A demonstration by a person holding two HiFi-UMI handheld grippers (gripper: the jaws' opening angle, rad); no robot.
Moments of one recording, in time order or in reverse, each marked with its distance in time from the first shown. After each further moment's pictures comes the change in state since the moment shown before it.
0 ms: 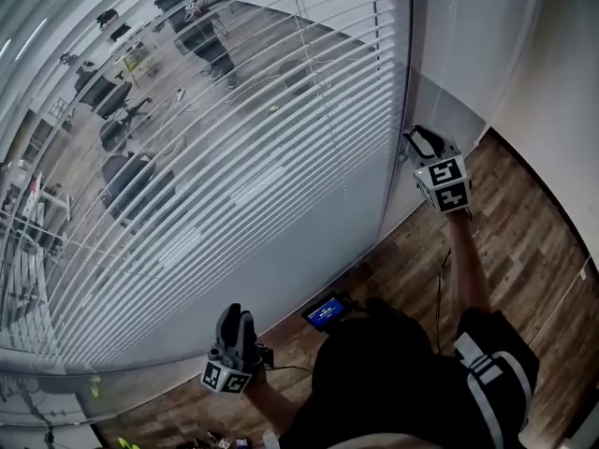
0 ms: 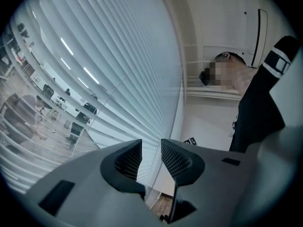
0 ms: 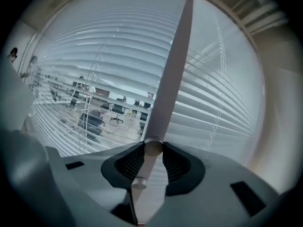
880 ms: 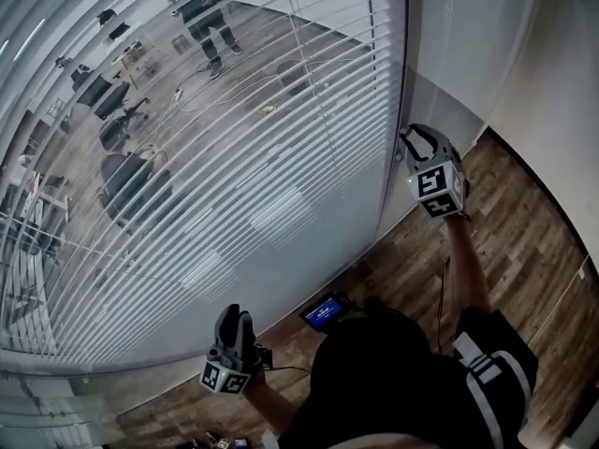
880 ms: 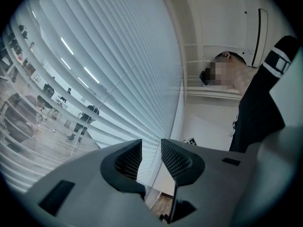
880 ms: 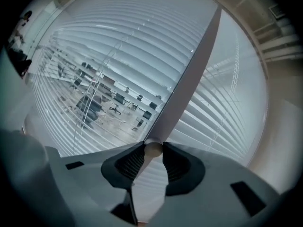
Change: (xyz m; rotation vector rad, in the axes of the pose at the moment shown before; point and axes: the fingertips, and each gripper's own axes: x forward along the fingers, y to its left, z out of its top) left arm 0.003 0.000 -0.005 -0.002 0.009 0.005; right arm 0.002 0.002 0.002 -0.238 -0.006 -0.064
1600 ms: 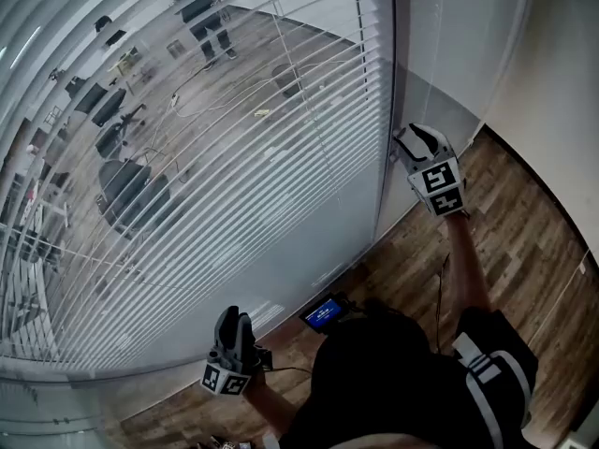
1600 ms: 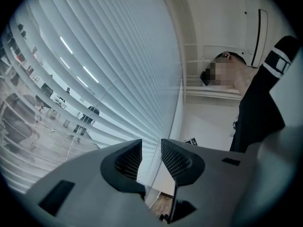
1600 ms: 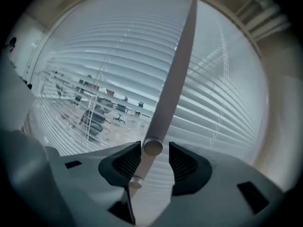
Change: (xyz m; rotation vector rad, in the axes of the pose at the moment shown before) left arm 0.008 -0.003 0.000 0.000 0.007 -0.008; right arm -0.003 -0.004 -0.003 0.185 -0.050 0.089
